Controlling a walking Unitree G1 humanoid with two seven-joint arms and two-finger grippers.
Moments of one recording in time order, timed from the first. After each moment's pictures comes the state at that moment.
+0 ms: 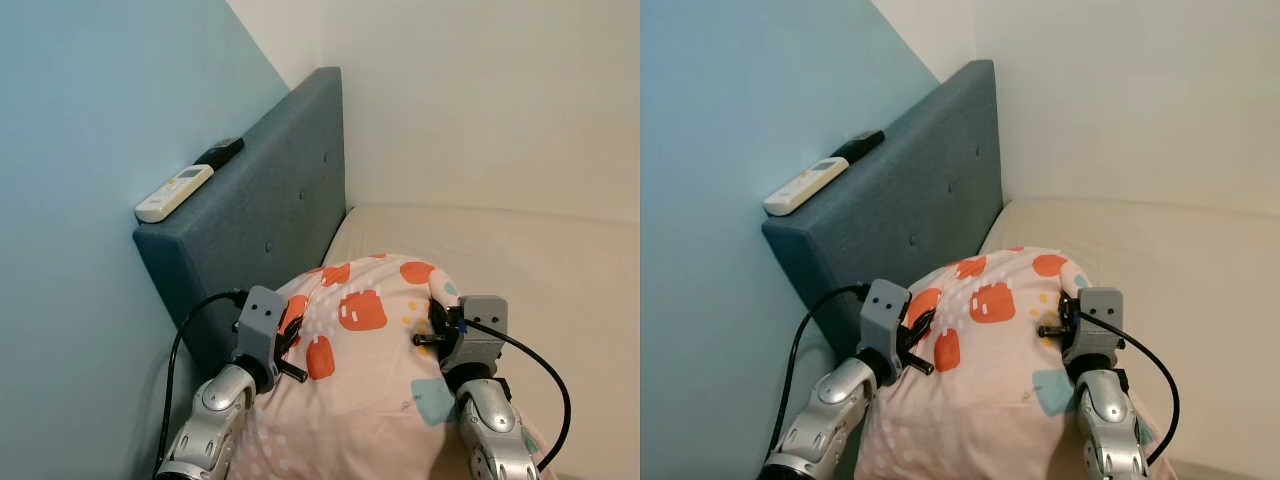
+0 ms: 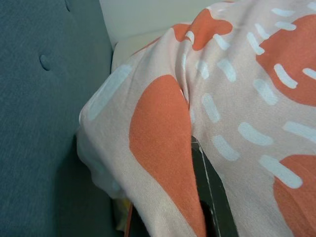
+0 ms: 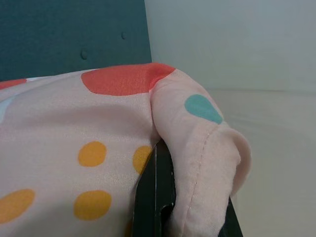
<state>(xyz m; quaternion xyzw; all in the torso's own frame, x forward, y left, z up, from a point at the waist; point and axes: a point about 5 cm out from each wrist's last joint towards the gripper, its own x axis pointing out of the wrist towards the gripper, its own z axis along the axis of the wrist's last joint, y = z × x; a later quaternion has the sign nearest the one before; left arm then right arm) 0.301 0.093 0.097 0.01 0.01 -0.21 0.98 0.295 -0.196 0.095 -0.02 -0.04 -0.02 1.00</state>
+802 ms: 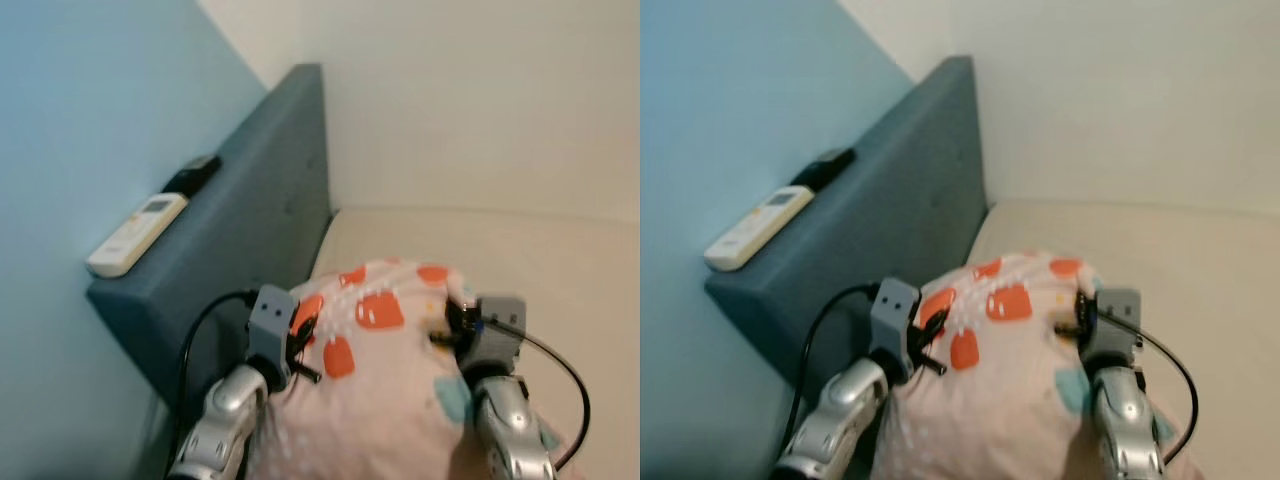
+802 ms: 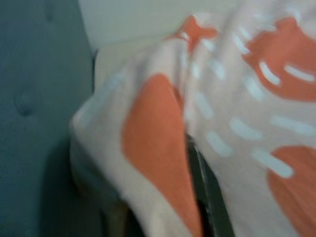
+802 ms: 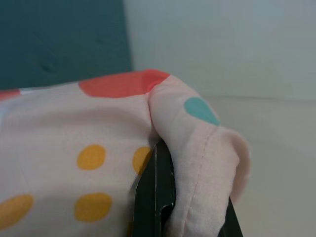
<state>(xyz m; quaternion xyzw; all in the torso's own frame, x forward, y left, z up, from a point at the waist) 0.298 0.091 0.098 0.00 0.01 -0.22 0.98 0.302 -0.193 0.103 -0.01 -0.05 -0.02 1.00</state>
